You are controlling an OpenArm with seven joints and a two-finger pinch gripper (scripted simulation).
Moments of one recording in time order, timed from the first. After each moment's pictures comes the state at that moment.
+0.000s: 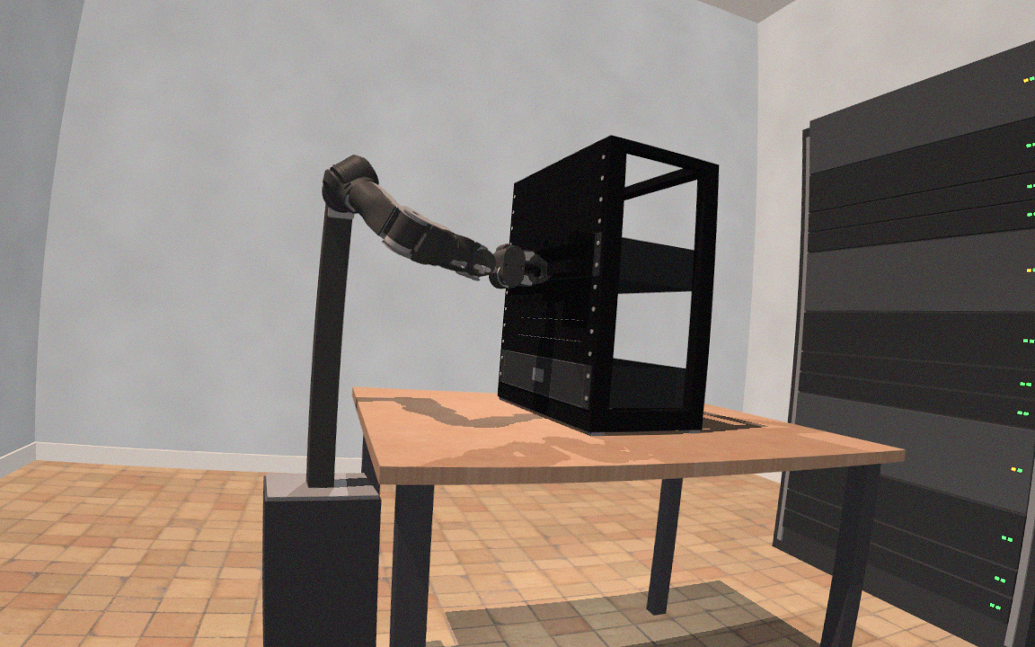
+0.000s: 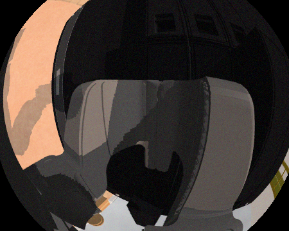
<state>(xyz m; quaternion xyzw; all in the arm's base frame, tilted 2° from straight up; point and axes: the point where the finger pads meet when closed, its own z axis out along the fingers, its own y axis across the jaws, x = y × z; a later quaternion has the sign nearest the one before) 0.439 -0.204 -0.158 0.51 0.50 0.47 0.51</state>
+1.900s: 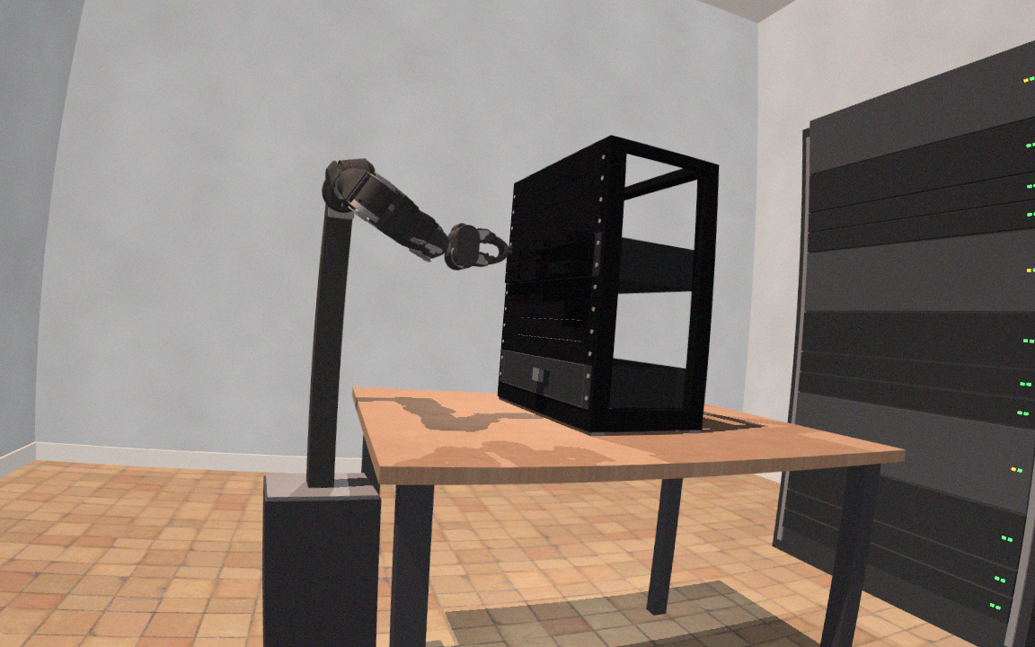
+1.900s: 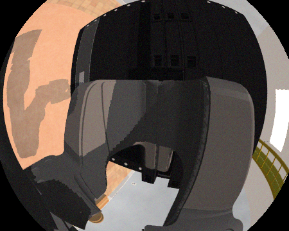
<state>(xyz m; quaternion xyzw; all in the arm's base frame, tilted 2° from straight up) 0.333 -0.199 -0.121 0.50 0.50 0.48 0.52</state>
